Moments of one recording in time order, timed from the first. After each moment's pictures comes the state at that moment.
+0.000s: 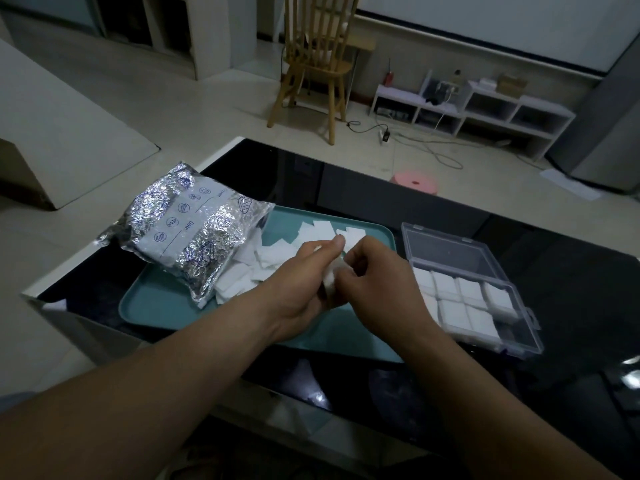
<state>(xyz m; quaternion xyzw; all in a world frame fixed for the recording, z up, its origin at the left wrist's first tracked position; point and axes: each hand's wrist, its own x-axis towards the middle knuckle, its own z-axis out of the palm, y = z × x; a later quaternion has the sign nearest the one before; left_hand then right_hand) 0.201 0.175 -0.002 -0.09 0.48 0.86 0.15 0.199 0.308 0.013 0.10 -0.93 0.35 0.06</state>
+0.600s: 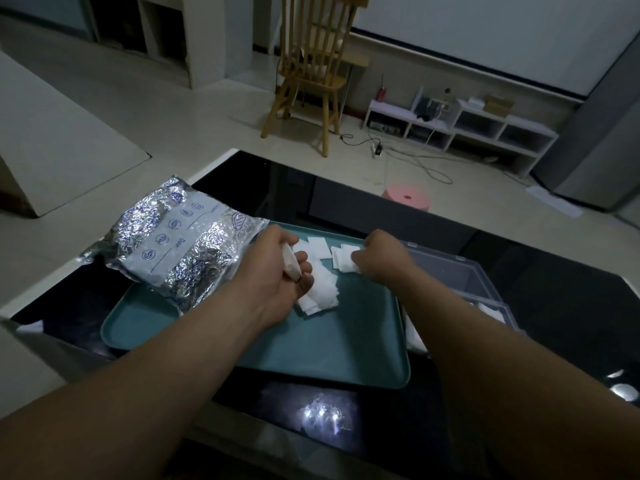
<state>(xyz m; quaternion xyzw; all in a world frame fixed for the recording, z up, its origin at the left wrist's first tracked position) 0.160 0.145 0.009 -0.23 0.38 0.89 0.07 0.066 0.319 0.001 -0.03 -0.98 0.19 -0.07</state>
